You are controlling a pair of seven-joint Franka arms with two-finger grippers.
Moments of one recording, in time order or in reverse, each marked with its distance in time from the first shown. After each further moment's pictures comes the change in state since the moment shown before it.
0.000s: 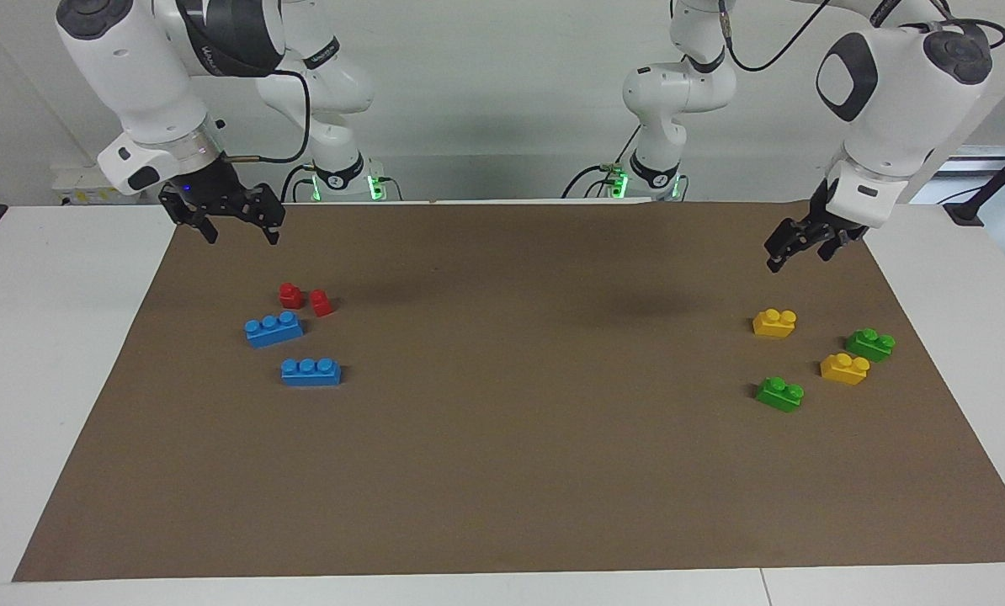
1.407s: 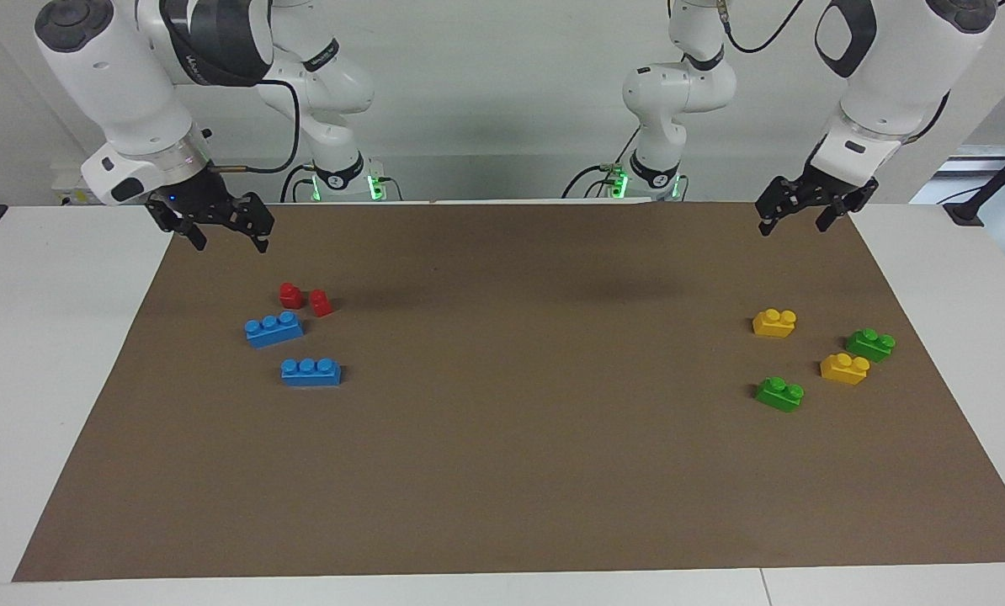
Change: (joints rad) left arm -0.002 -0.038 -0.017 0.040 0.000 -0.094 0.117; right arm -0.011 0.053 -0.007 0.068 -0.001 -0.054 0.000
